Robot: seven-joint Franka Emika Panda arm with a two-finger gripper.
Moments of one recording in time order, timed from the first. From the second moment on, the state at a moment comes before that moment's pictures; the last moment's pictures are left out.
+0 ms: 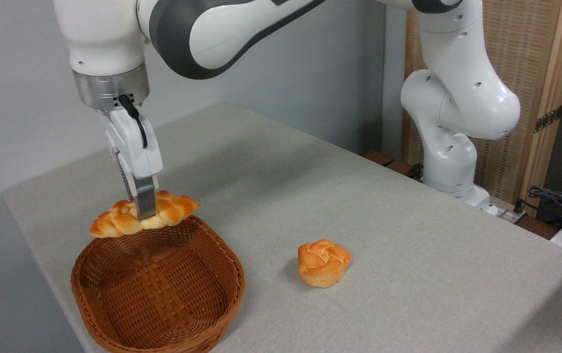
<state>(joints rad) -0.02 0.27 -0.13 -1.44 -0.15 1.79 0.80</state>
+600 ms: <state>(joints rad) -0.02 0.27 -0.14 -1.44 -0.15 1.79 0.82</state>
